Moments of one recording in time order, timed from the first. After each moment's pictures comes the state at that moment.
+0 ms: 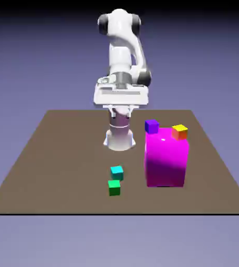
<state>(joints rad) -0.03 -0.53 0.03 -2.80 0.02 3.01 0.79</state>
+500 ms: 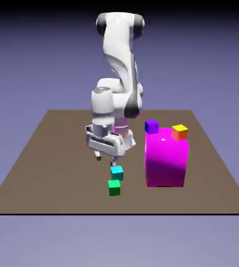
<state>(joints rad) -0.54 0.02 0.41 -2.63 0.32 2.71 1.41</state>
